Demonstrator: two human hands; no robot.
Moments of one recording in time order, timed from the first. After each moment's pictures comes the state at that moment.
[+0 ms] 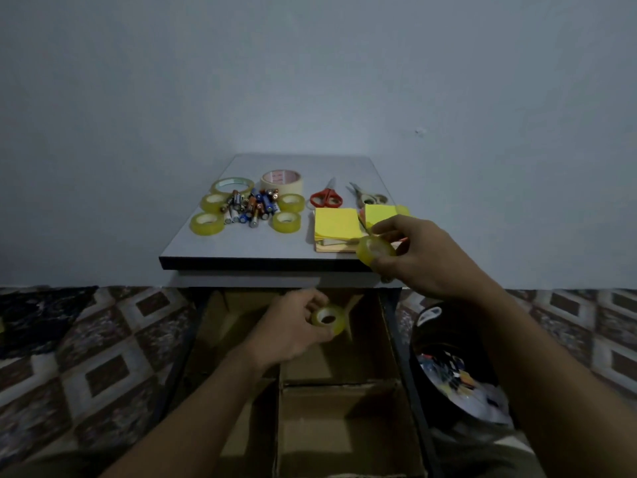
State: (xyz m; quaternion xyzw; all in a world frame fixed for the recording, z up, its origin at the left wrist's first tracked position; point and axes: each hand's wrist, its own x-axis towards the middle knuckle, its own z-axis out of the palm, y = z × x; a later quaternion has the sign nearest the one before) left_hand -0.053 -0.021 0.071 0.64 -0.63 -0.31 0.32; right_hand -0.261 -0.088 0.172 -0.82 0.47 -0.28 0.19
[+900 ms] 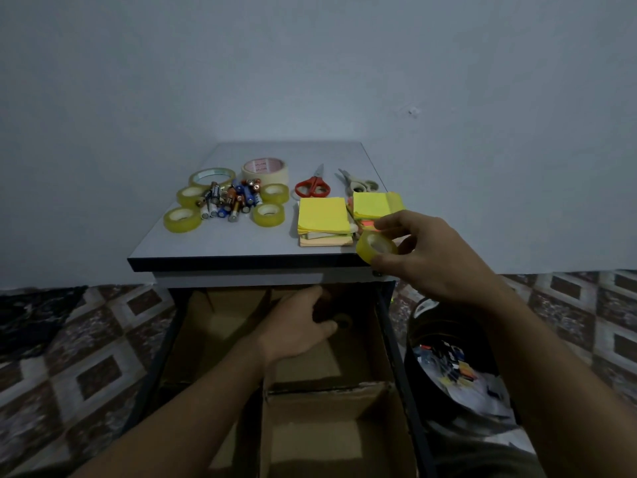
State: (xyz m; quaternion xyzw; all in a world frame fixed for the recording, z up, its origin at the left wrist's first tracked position) left_hand -0.067 -0.064 0.042 0.66 -0.65 -0.30 0.22; right_hand -0.280 -0.101 0.156 -0.80 0.47 -0.31 0.23
